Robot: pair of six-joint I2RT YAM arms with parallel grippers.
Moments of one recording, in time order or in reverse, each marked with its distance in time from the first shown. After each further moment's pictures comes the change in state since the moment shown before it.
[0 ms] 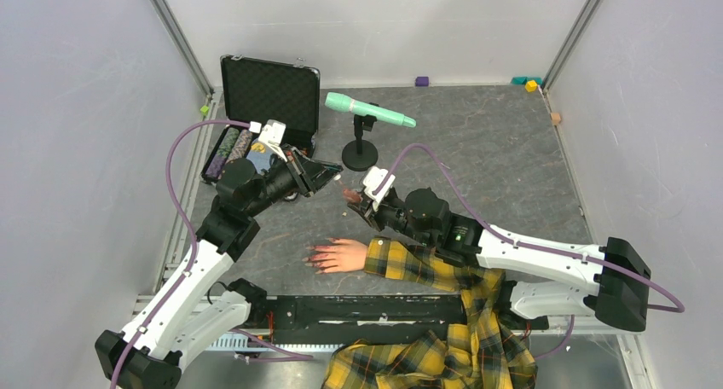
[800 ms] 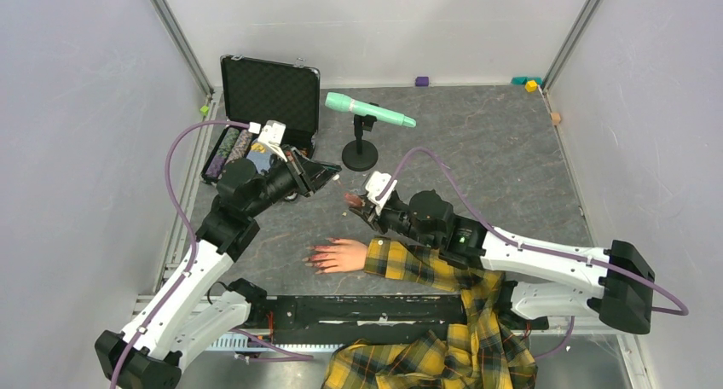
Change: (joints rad) left arm 0.000 -0.002 0.002 -0.030 -0.033 0.014; right arm 0.000 -0.034 -0.029 0.001 -0.049 -0.025
